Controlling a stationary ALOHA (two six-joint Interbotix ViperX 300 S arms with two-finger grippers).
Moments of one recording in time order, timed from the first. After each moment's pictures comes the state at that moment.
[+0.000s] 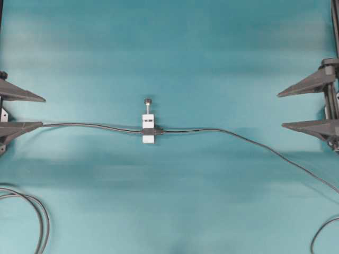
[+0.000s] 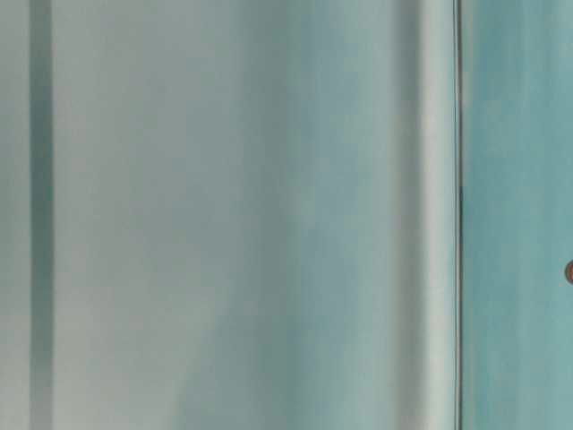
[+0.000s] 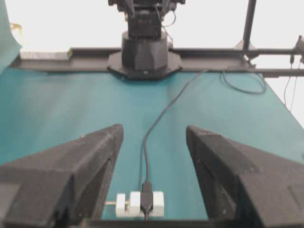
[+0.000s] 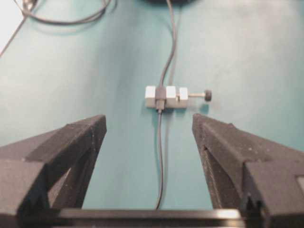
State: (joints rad) left arm -0.04 -1.13 1.40 -0.04 -0.30 0.05; right arm 0.01 -1.12 1.35 -0.17 -0.12 0.17
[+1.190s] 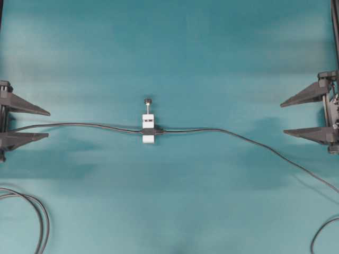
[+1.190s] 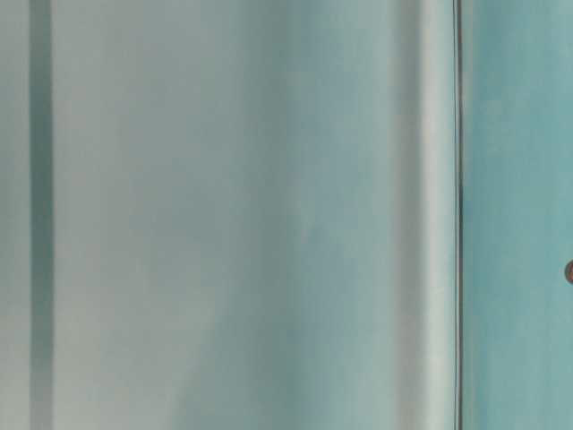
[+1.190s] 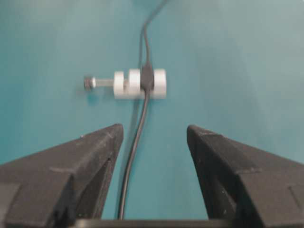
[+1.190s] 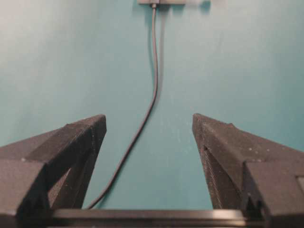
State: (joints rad) left arm -0.04 -1.13 1.57 -0.03 -0.17 0.05; right arm 0.01 -1.14 1.50 -0.17 -0.03 0.17
